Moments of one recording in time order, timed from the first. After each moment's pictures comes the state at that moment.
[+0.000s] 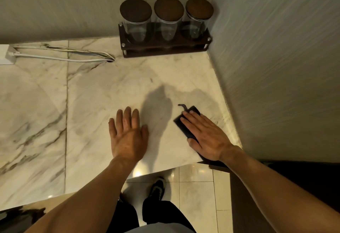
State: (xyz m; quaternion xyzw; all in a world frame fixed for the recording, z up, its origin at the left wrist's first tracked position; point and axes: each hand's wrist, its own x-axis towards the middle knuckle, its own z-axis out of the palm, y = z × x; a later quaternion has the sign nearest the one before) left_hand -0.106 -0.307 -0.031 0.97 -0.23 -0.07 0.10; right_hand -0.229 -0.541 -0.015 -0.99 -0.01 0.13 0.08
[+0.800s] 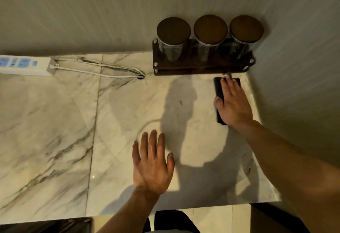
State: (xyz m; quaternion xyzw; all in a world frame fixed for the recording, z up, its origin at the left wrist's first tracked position) left_hand -0.102 -0.312 -0.027 0.97 -0.21 -0.11 0.02; right_hand -0.051 -0.613 -0.023 -0.97 0.20 0.04 0.12
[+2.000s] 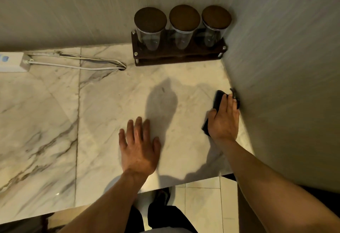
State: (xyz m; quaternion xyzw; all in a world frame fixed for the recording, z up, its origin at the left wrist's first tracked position) left_hand -0.100 -0.307 -0.030 0.97 -0.23 -0.08 0.06; right_hand -0.148 -0.555 -0.021 -0.90 0.41 -0.03 0.15
